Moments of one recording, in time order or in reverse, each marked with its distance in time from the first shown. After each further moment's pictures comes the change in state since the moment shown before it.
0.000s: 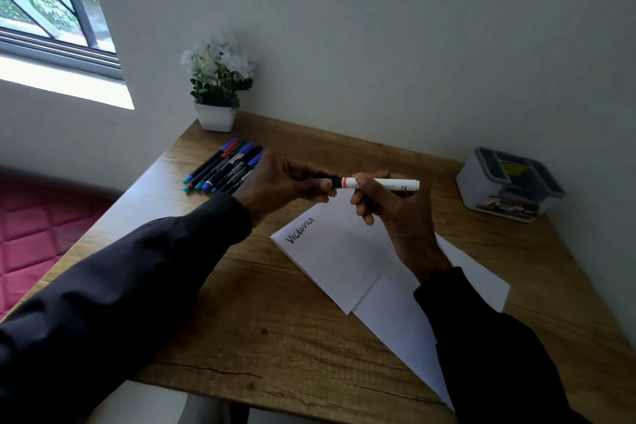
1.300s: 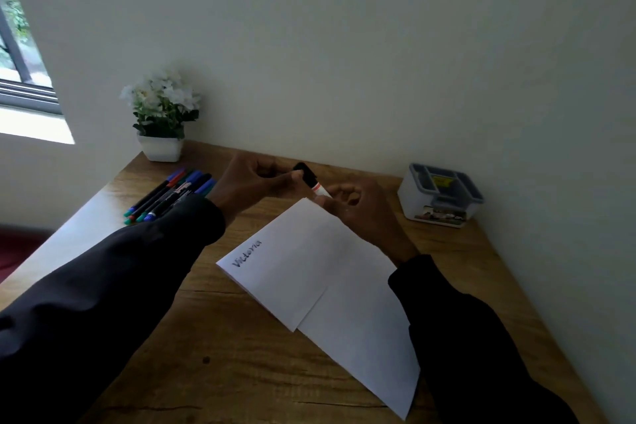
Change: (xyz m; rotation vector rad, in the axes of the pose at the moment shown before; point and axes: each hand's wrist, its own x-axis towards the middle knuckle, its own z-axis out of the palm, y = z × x) left_hand 0.042 0.019 0.026 0.085 0.070 0.085; right_hand 0.033 -0.008 -0.057 -0.711 -0.005 -0.061
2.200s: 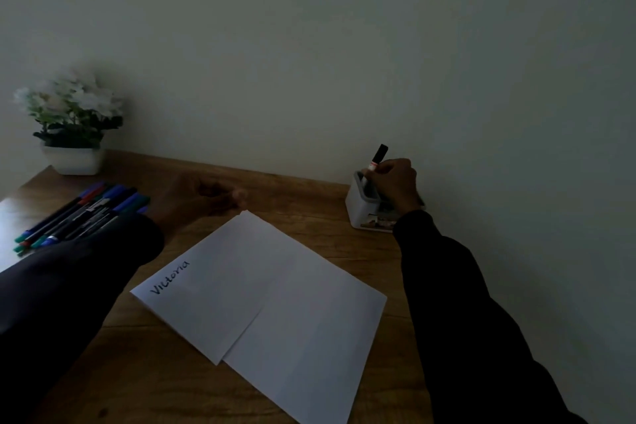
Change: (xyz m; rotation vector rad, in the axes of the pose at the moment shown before) left_hand 0.024 -0.026 0.017 -0.038 -0.022 -0.112; right_hand 0.080 0.112 -0.134 -0.244 0.350 0.287
